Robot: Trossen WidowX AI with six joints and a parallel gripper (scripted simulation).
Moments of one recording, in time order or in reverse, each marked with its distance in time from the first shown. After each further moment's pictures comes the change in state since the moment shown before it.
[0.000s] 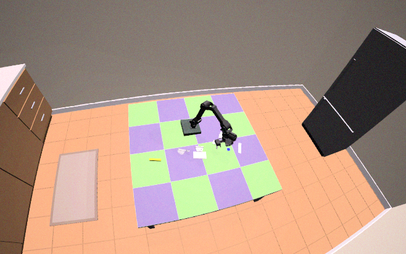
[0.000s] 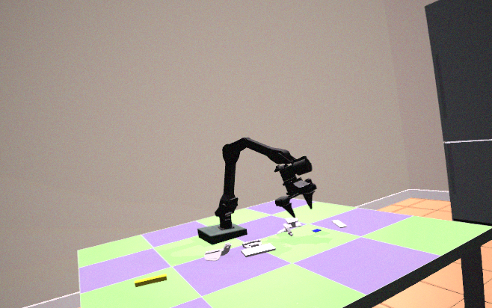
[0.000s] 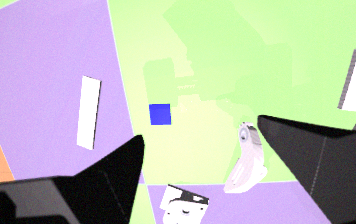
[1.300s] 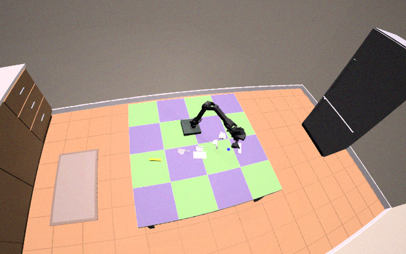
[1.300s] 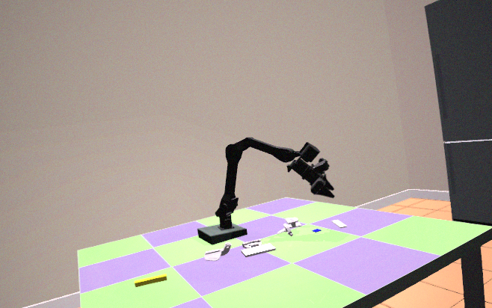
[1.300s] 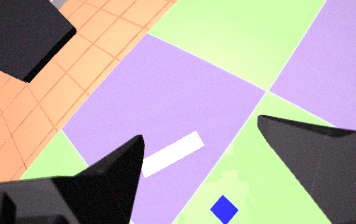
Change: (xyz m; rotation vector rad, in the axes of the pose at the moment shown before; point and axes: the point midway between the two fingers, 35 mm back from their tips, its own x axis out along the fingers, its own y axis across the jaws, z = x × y) arm -0.027 0.124 0.053 -0.732 -0.430 0.331
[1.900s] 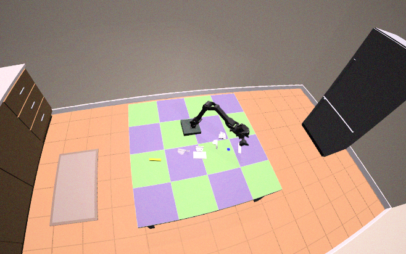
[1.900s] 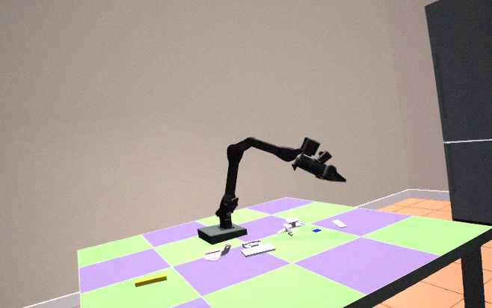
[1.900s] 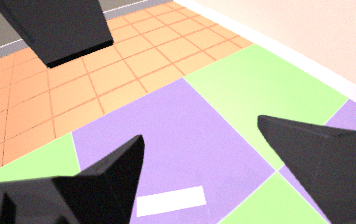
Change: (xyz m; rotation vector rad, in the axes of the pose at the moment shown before) arm 0.000 0.036 0.051 -0.346 -0.230 0.076
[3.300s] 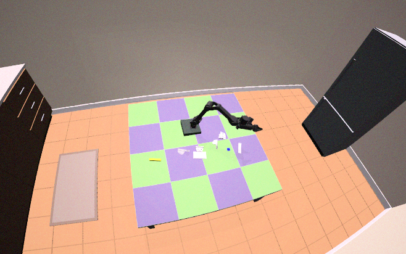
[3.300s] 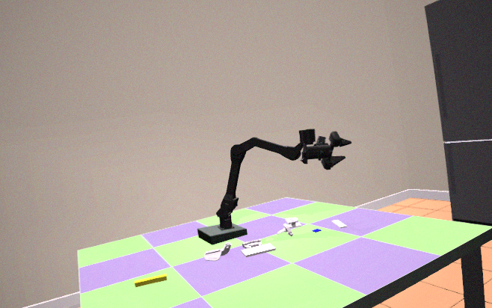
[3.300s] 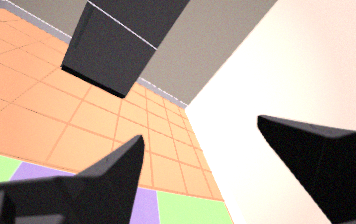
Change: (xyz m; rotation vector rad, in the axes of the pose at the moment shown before) arm -0.010 0.062 0.124 -0.773 -0.557 -0.027
